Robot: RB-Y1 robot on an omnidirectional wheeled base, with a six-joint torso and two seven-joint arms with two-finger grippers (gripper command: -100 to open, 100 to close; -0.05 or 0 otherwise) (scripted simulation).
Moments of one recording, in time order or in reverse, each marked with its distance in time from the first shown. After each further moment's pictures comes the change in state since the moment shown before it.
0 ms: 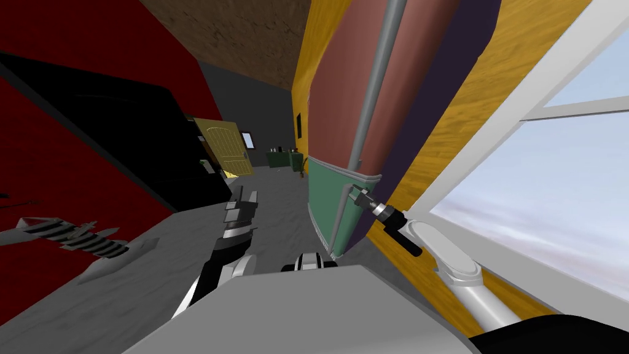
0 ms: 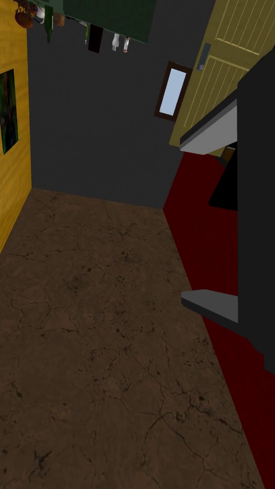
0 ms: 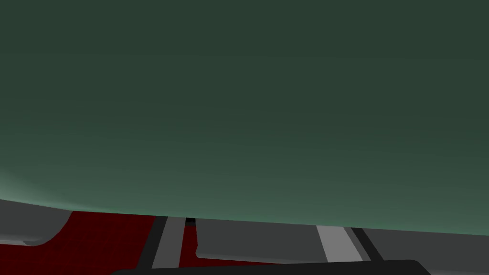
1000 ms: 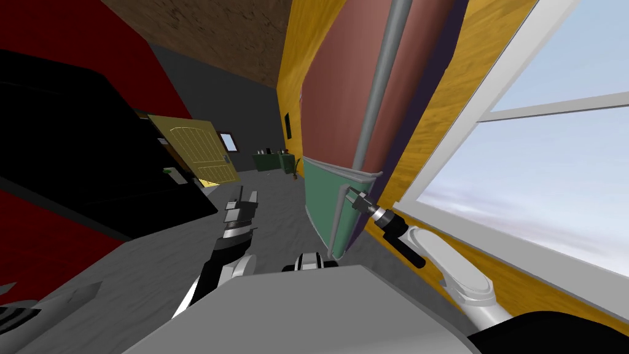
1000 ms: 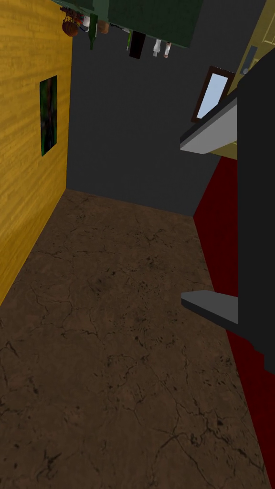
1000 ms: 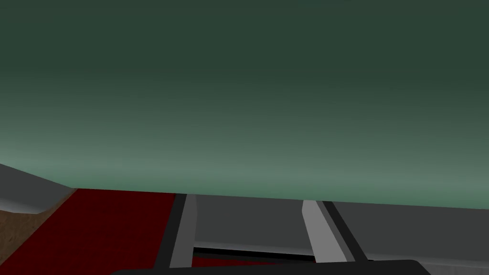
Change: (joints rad) left arm 0.000 -0.001 -0.001 0.000 0.000 0.000 0.000; right arm 0.079 0.017 0.039 -0.114 0.029 0.046 -0.001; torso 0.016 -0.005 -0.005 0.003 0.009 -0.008
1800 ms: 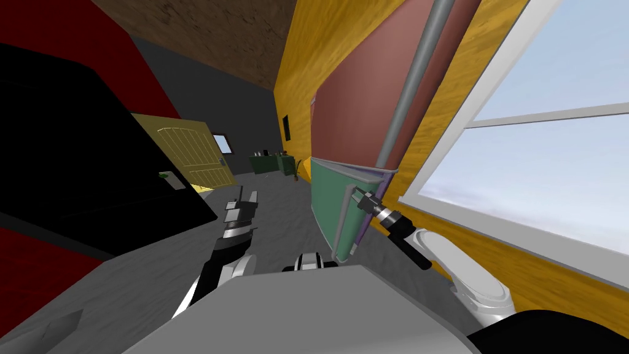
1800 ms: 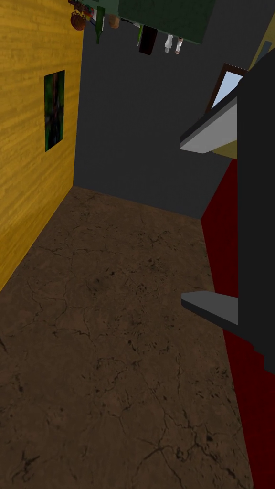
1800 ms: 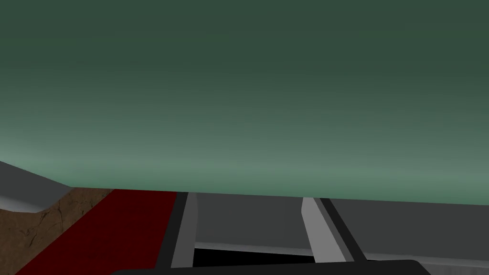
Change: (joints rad) left arm 0.000 0.000 0.000 0.000 0.000 0.000 0.000; right arm 0.045 -0.012 -0.052 0.021 0.003 0.061 -0.023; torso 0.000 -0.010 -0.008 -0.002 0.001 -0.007
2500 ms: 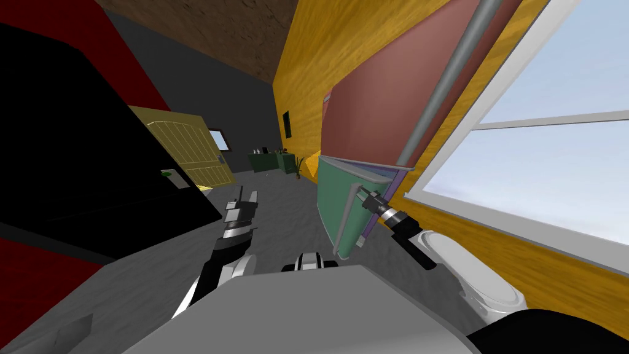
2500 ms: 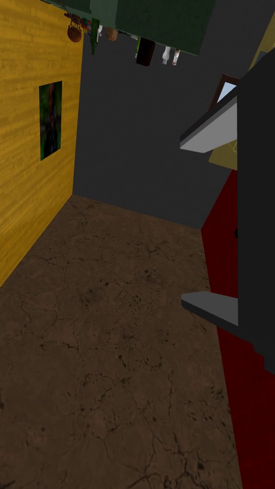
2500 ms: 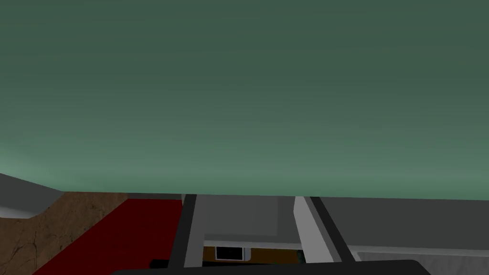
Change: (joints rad) left arm 0.000 0.000 0.000 0.000 0.000 0.000 0.000; right arm 0.029 -0.011 -0.041 0.014 0.004 0.057 -0.020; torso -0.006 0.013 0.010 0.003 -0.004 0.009
